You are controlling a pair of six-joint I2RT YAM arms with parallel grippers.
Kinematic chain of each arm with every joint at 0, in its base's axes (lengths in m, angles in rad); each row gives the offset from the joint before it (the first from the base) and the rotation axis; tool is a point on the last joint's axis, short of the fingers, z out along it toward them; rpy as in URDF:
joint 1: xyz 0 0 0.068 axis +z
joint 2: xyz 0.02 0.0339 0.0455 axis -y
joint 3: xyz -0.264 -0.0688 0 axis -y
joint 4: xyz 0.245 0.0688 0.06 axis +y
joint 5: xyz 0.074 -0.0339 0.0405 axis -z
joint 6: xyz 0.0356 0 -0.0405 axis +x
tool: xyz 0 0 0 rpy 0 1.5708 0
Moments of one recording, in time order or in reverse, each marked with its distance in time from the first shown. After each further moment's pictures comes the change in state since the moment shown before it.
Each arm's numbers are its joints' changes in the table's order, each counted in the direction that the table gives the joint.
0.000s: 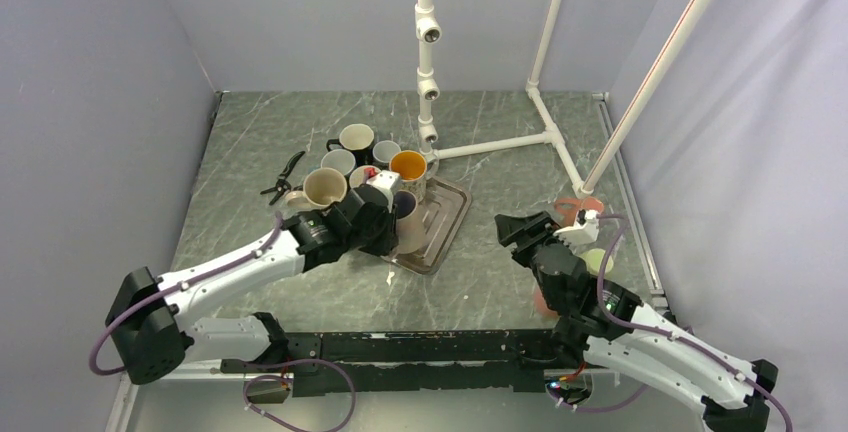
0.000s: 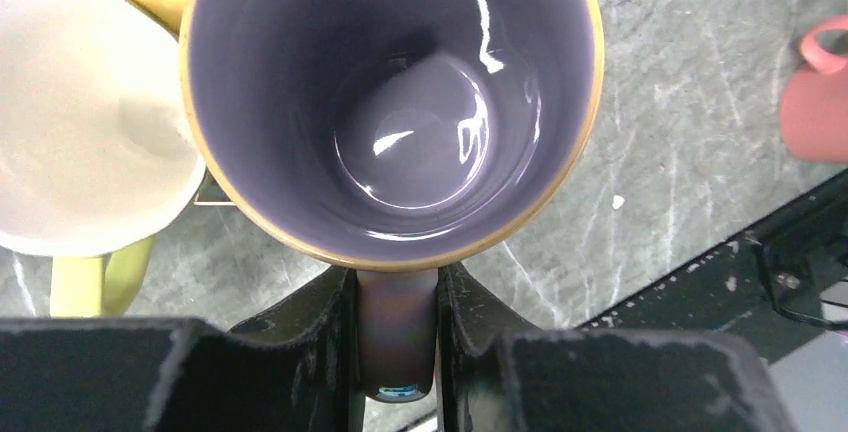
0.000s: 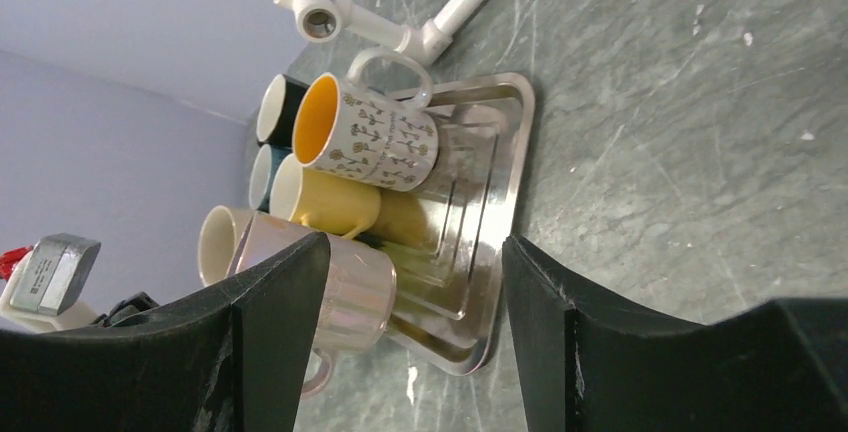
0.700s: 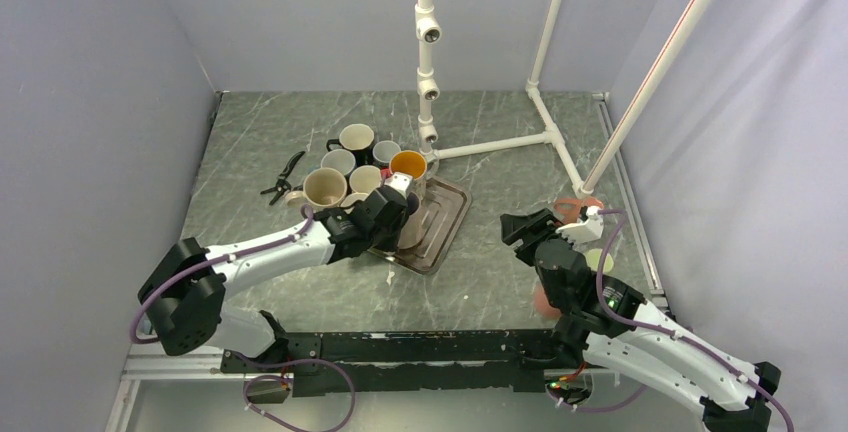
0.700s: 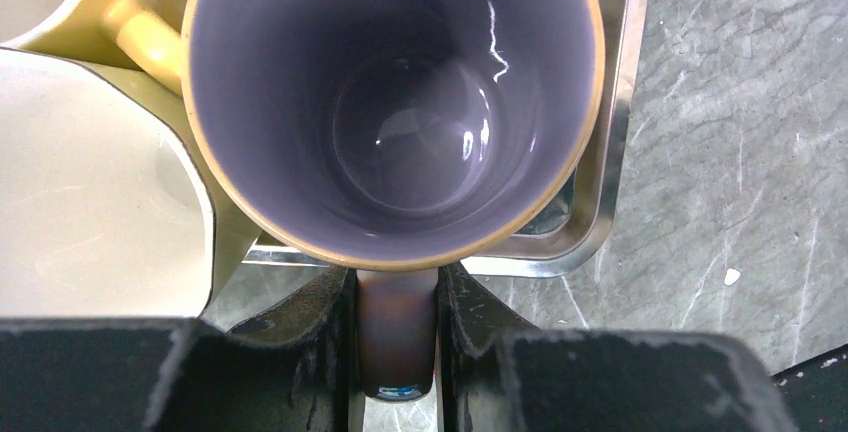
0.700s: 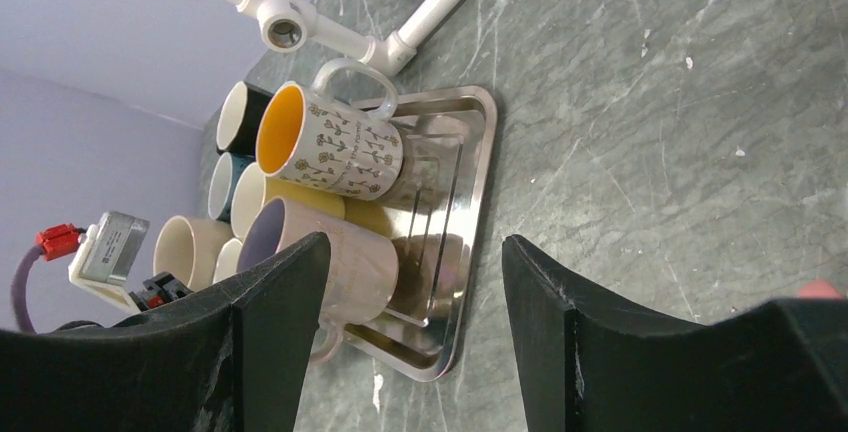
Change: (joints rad) left arm 0.000 -0.211 0.000 -0.125 -0.122 0.074; right arm -0.028 -0.038 0.064 0.105 0.018 -0.034
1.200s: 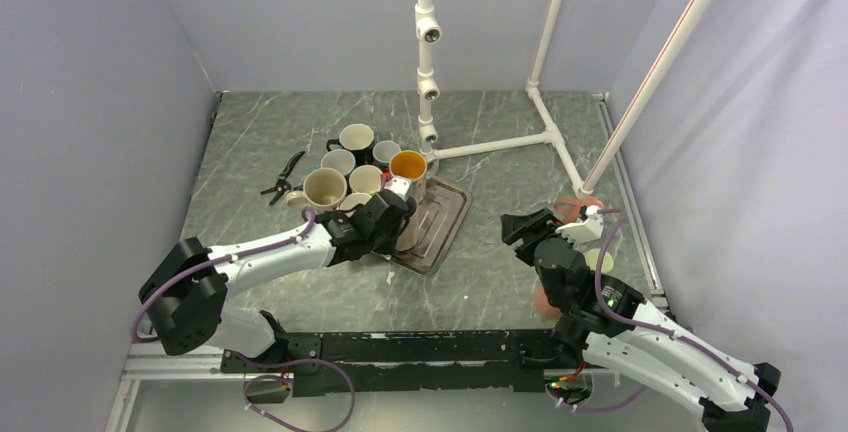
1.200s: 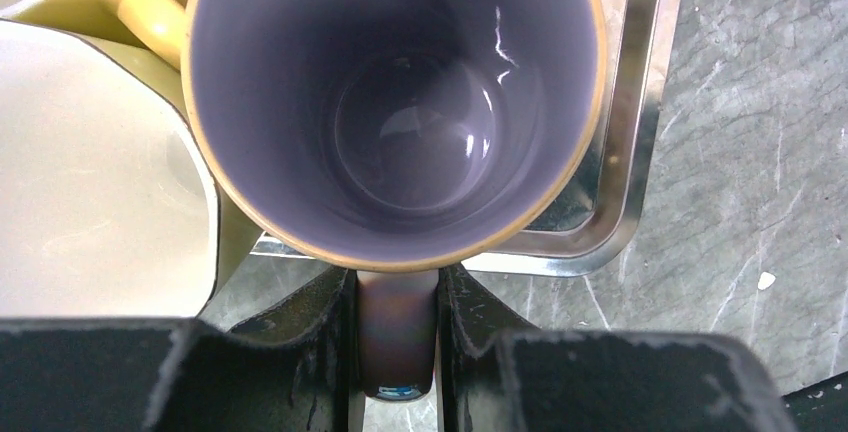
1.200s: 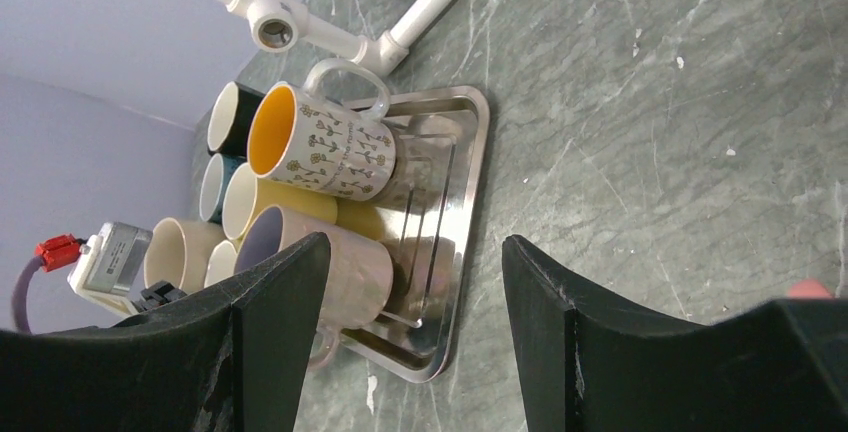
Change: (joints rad) left arm -0.005 -0.006 -0.020 0.002 -0.039 -0.001; right arm -0.011 -0.007 0.000 0.005 -0.008 -0.002
